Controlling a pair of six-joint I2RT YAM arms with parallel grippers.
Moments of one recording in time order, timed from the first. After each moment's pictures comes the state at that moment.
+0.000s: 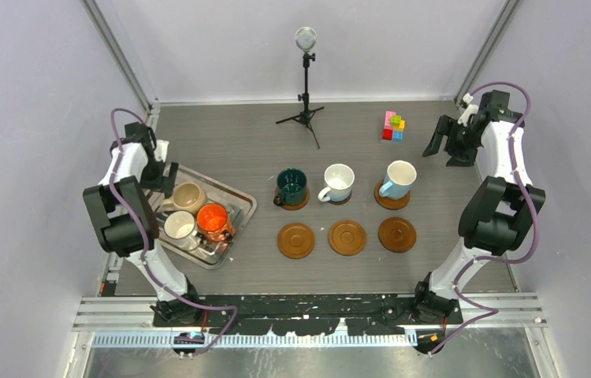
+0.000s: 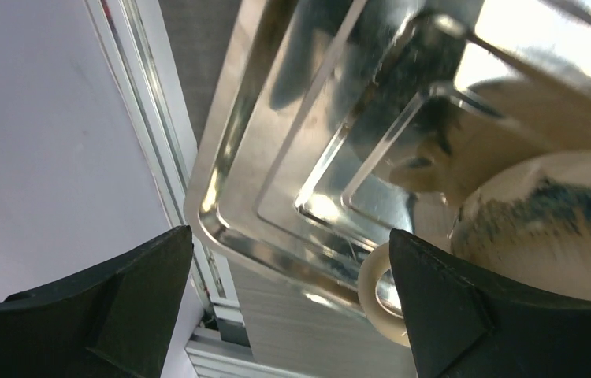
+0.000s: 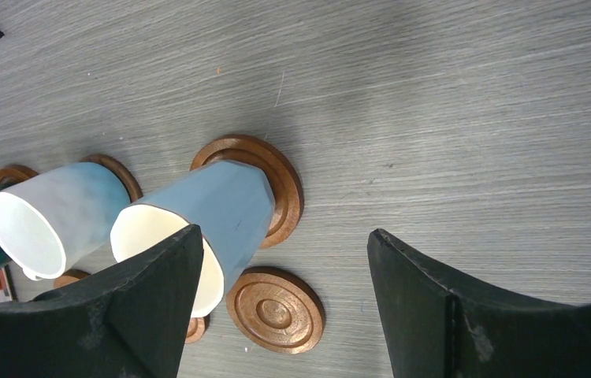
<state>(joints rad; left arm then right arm) 0.30 1.83 1.39 -0.81 -0.17 0.40 -0.35 1.79 1.62 -0.96 -0.34 0.01</state>
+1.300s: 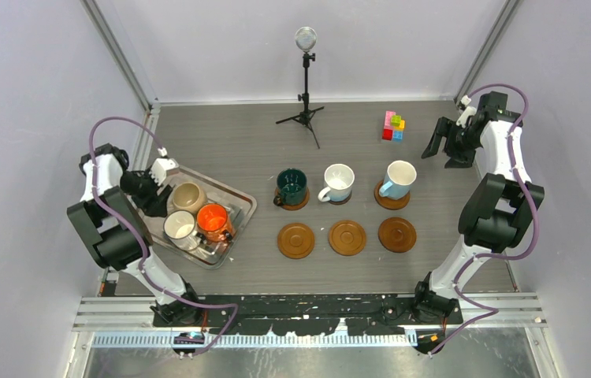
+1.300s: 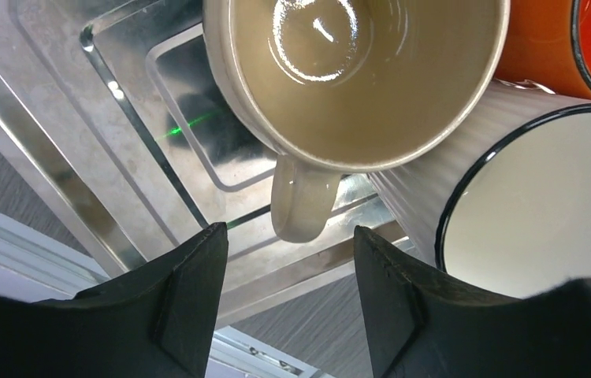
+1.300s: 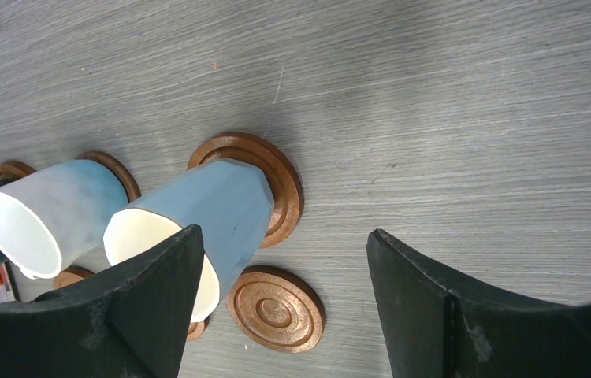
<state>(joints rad) 0.52 1.73 1.34 -1.17 0.46 1.36 -0.35 1.82 1.63 -0.97 -0.35 0.01</state>
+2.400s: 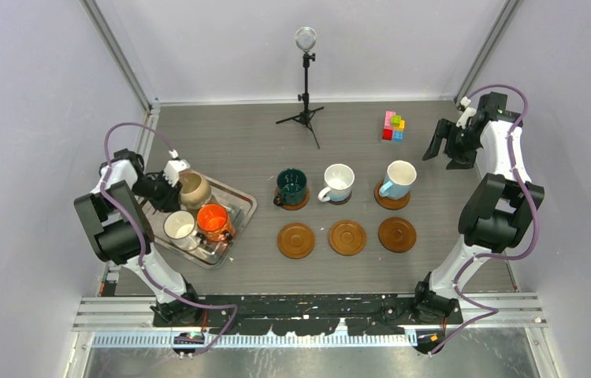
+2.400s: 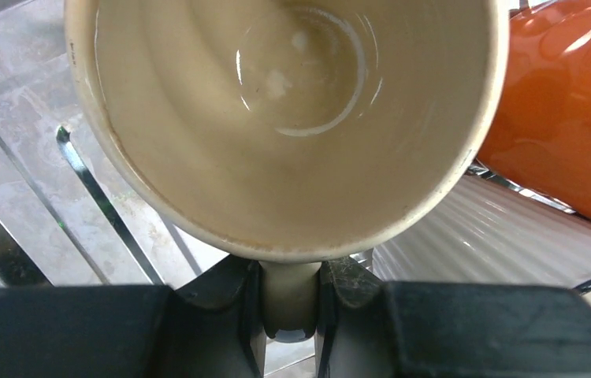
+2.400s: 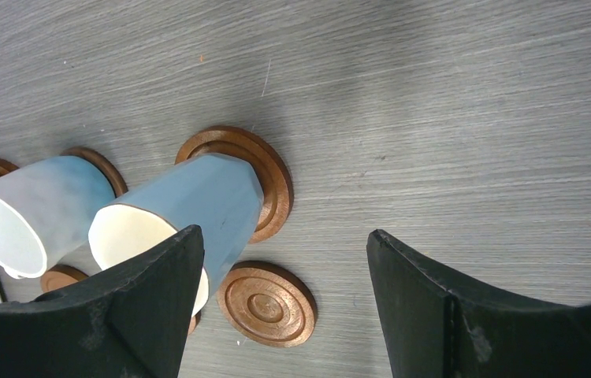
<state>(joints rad) 0.45 1.77 1.19 -0.92 0.57 1.26 -0.35 1.82 1.63 -0.98 -0.32 -0.01</state>
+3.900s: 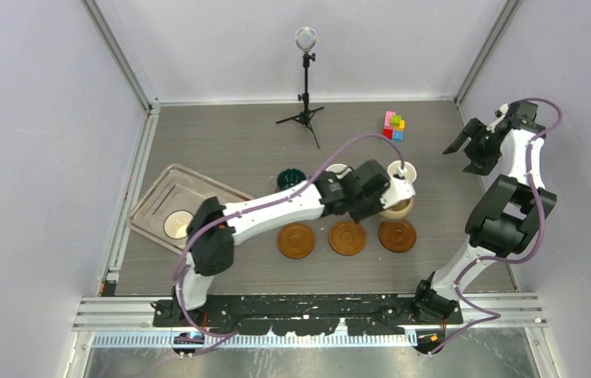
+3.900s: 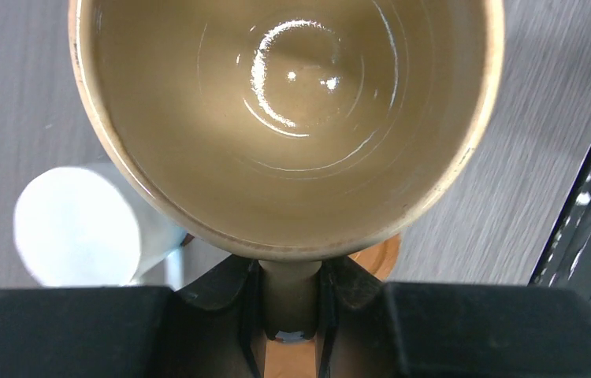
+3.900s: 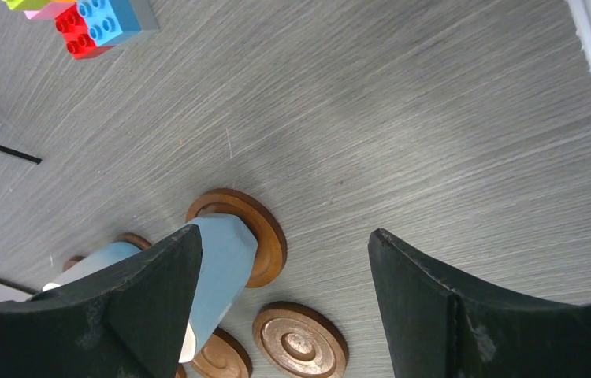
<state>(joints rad) -1.11 1.96 1.81 -0.65 -0.01 0.25 -0.49 1.81 1.60 -0.87 -0.34 0.21</state>
